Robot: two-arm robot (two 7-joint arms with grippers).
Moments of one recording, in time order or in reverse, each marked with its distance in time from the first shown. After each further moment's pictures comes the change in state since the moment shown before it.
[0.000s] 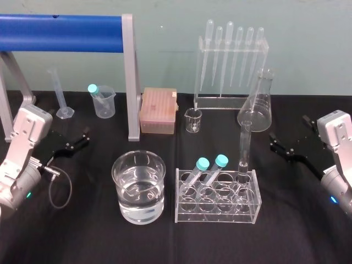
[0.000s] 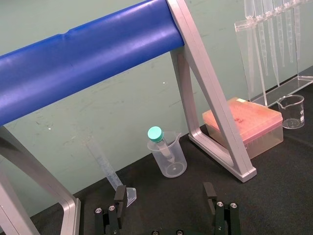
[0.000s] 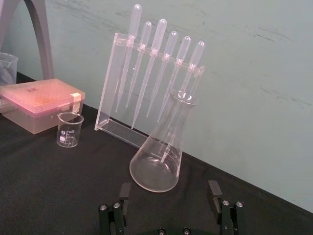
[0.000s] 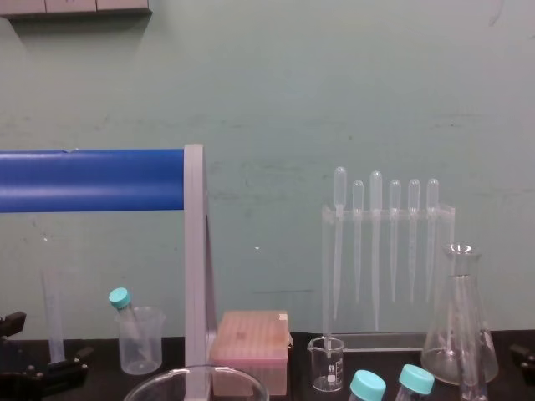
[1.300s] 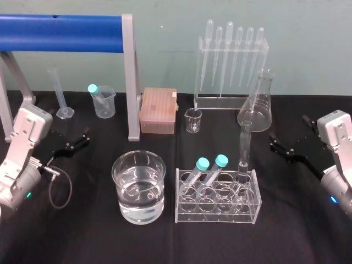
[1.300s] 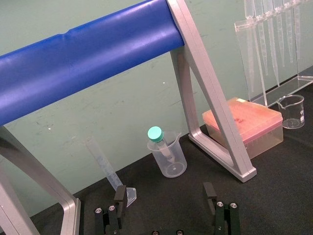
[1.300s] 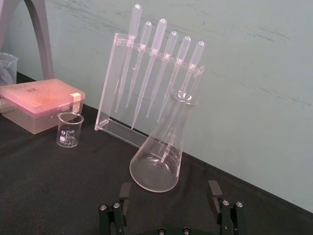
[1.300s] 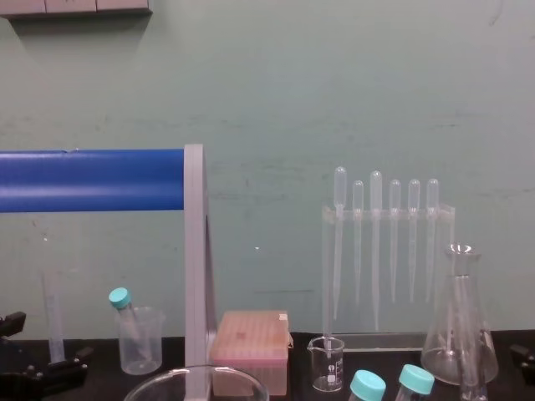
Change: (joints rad) left arm 0.000 0.000 0.000 0.000 0.000 0.000 0.000; right arm 0.000 0.000 0.000 0.000 0.000 0.000 0.000
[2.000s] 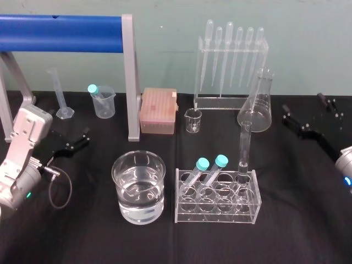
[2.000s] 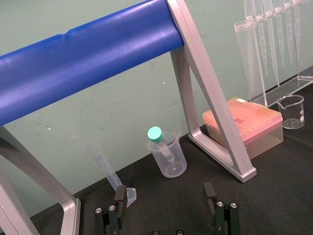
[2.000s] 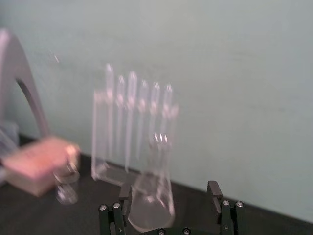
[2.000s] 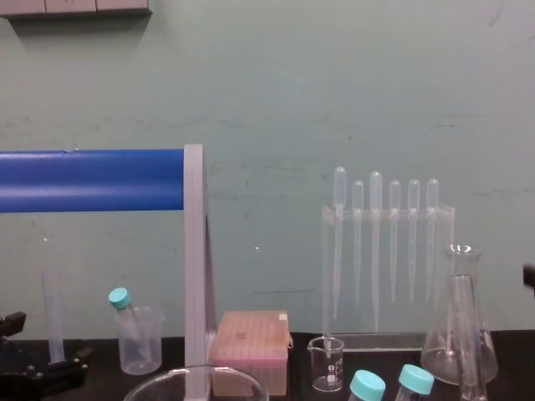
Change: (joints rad) left arm 0.000 0.000 0.000 0.000 0.000 0.000 0.000; right arm -0.033 -0.019 0.132 -0.076 0.164 -0.022 0.081
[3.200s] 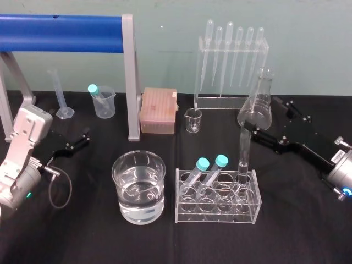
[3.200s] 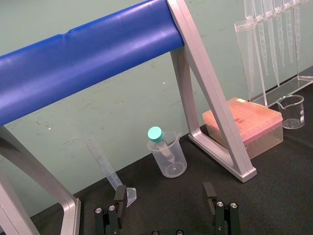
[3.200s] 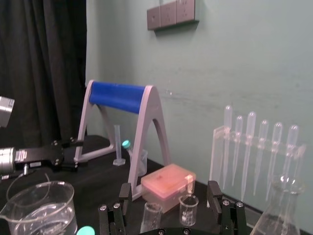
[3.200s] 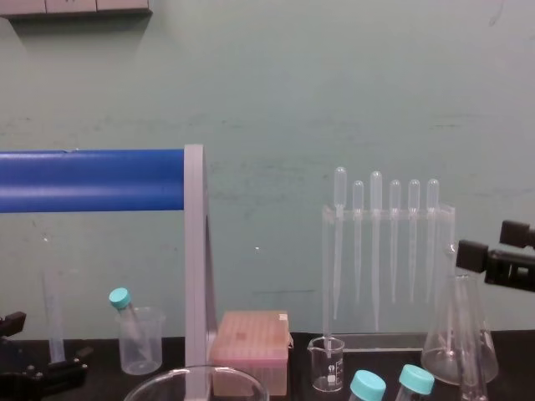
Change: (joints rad) left arm 0.000 0.000 0.000 0.000 0.000 0.000 0.000; right arm -0.056 0.037 0.043 -0.128 0.195 -0.001 0.454
